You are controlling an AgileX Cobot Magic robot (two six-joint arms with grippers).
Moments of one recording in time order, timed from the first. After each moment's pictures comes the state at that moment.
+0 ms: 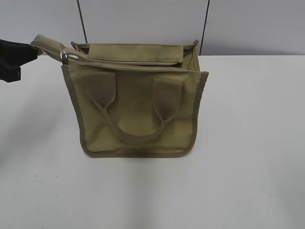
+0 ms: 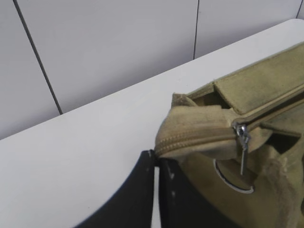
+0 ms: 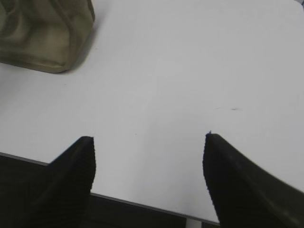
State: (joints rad) left arm 0.01 1.37 -0.65 1.20 -0.60 -0.84; right arm 0.03 -0.01 -0.47 0.18 1.09 -0.25
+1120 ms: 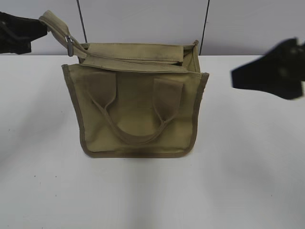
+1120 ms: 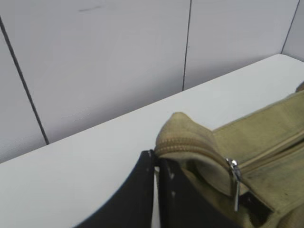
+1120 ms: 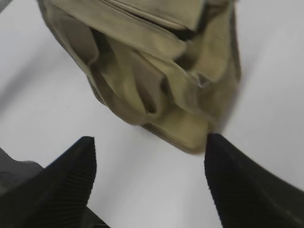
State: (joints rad) left arm -0.09 1.36 -0.75 1.17 -0.53 -0.94; right arm 0.35 1.05 -0.81 0.61 0.60 -0.46
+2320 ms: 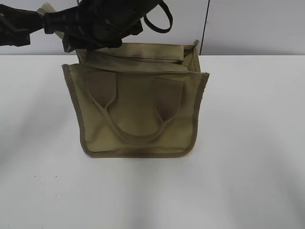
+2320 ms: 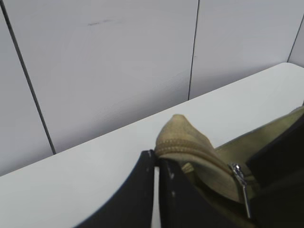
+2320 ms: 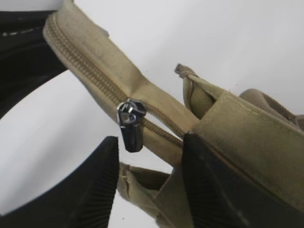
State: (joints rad) left arm -0.09 1.36 -0.77 1.17 -0.54 -0.94; right arm 0.76 1.98 -1.71 0.26 0.54 0.10
